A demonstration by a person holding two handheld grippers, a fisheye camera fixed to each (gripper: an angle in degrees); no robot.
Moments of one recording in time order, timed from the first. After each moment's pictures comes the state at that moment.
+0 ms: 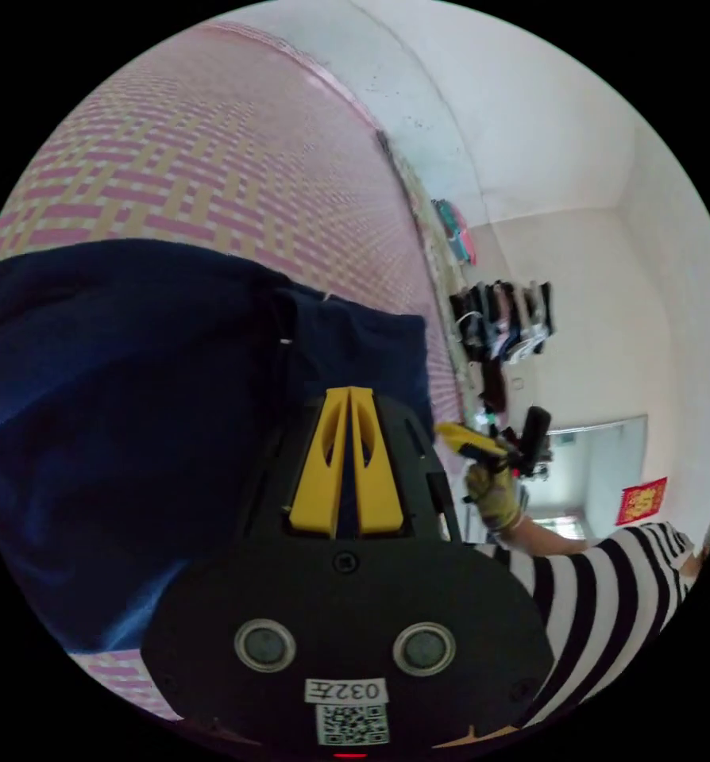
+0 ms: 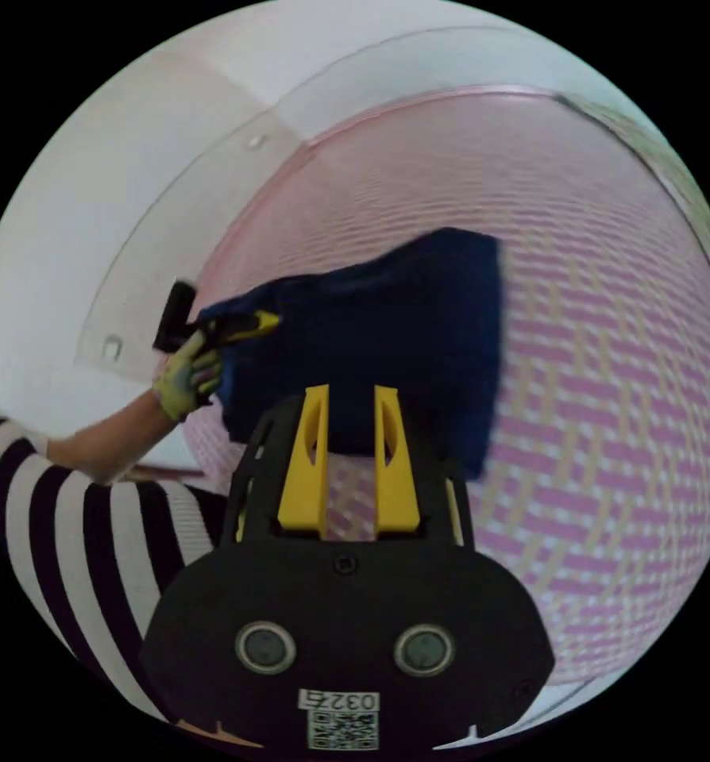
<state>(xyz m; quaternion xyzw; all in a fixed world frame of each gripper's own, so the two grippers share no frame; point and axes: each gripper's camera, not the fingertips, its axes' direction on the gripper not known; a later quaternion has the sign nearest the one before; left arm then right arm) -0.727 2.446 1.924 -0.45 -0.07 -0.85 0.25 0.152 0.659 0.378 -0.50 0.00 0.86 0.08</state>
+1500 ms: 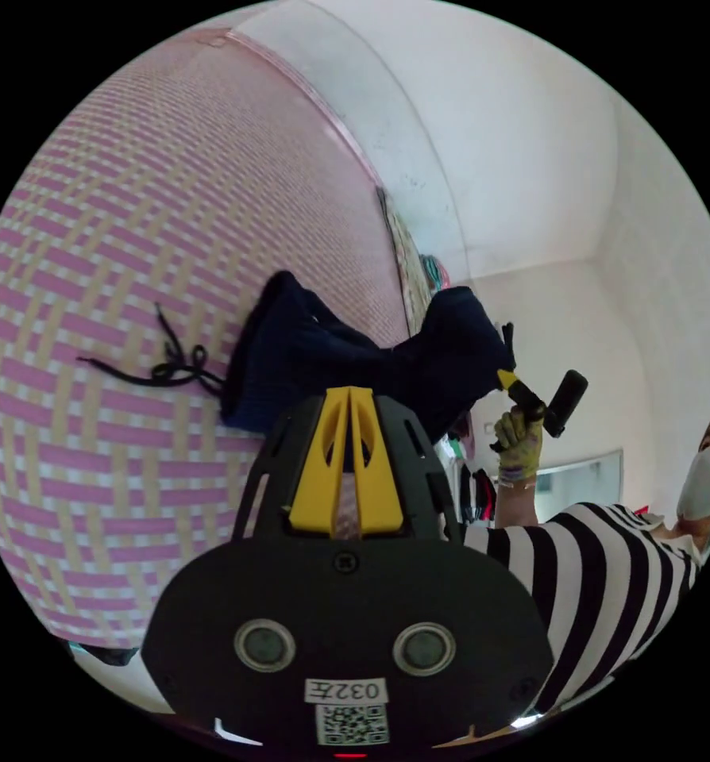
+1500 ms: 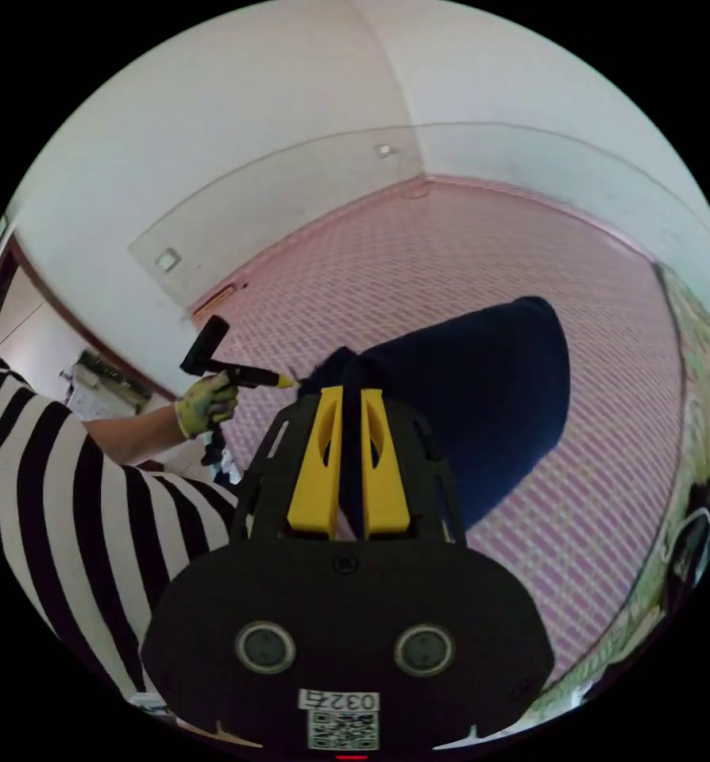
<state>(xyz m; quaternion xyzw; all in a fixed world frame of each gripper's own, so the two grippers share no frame) -0.792 2.283 1.999 -0.39 -0.16 -0.87 0.27 0.233 0.706 0.411 -0.54 -0.07 0.80 0.26</state>
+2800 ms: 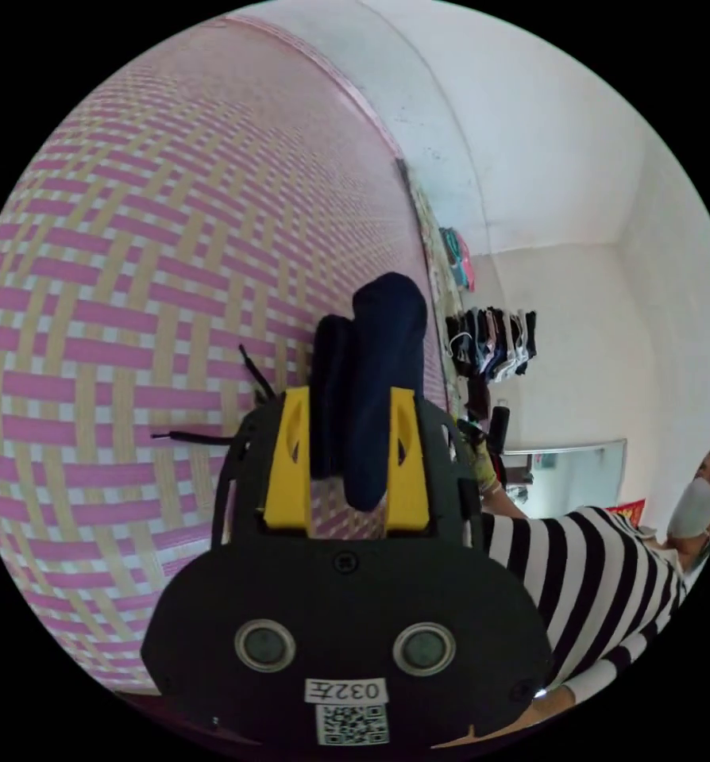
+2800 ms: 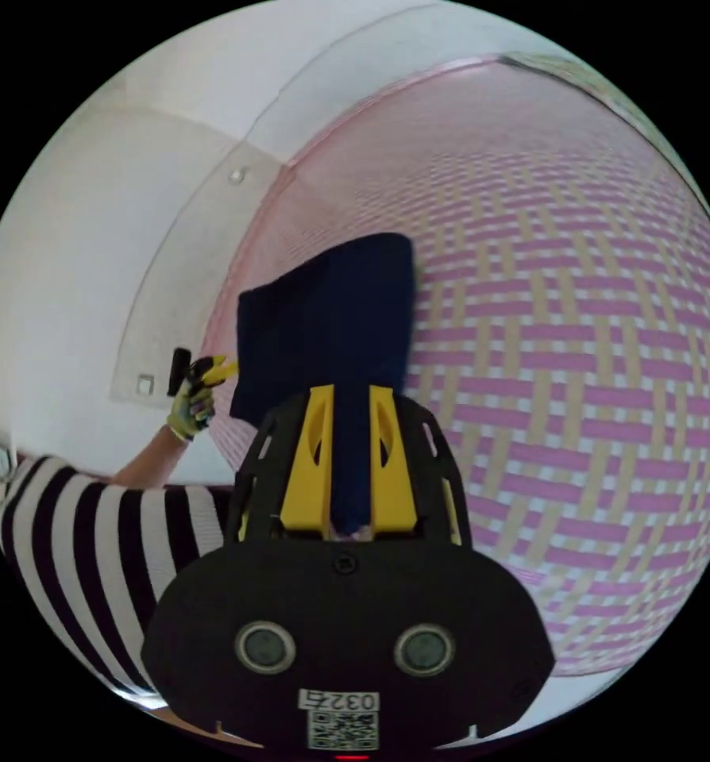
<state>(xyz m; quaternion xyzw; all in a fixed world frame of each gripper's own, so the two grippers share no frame) -0.788 2.397 1.829 -0.42 -0.10 -0.87 0.24 0.124 0.658 0.328 -0.44 0.06 0.90 0.02</state>
